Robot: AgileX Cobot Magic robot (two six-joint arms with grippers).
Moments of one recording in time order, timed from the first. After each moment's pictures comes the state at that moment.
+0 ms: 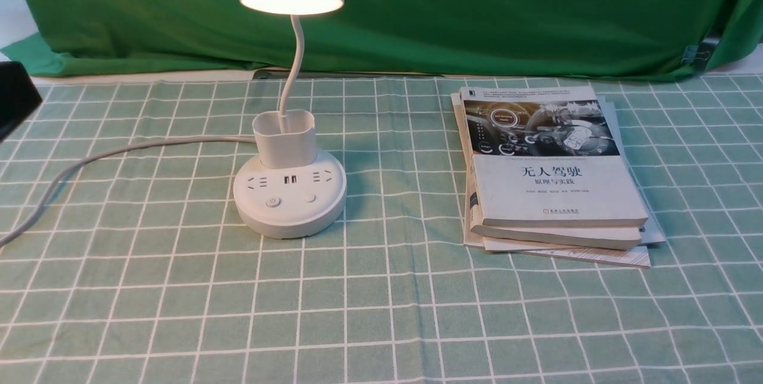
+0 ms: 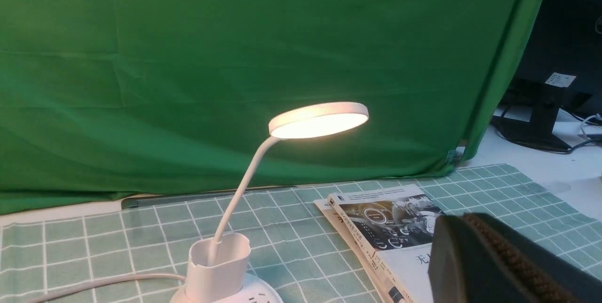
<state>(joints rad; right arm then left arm) 0.07 0.00 0.01 -0.07 0.24 0.17 -0.41 0.49 -0.73 -0.20 0.36 -0.01</state>
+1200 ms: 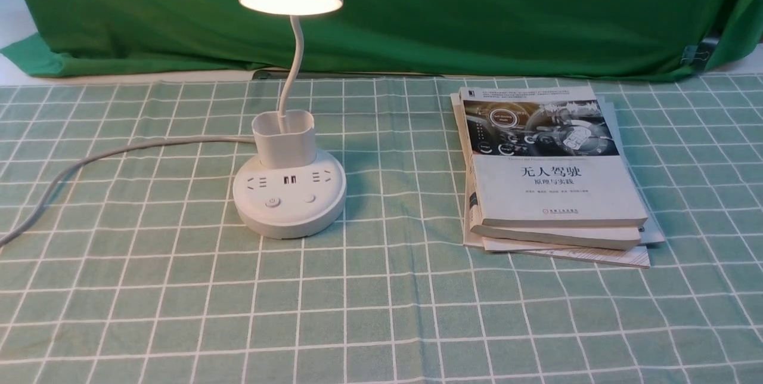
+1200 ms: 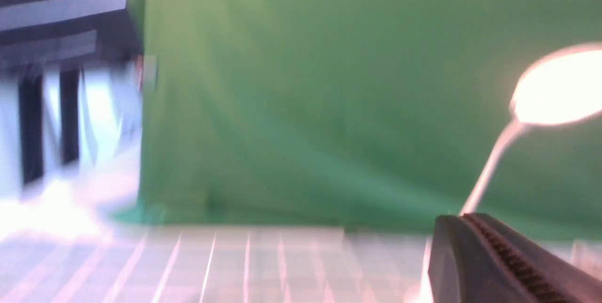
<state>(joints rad) 0.07 0.00 0.01 -0.07 0.24 0.17 -0.03 0.00 0.00 0.04 -0.07 -0.13</state>
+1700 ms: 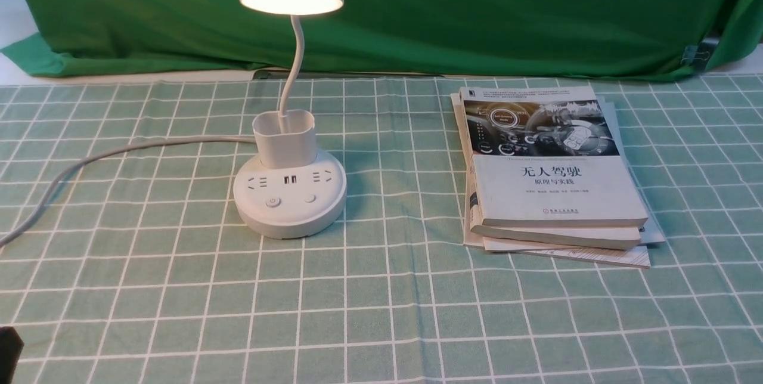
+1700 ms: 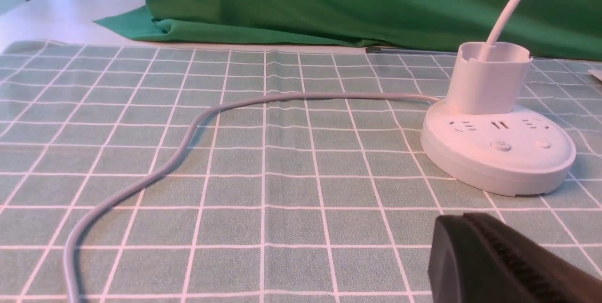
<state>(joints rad) 0.07 0.00 0.01 -0.07 0.24 0.17 -0.03 0.00 0.01 -0.07 0.23 0.00</state>
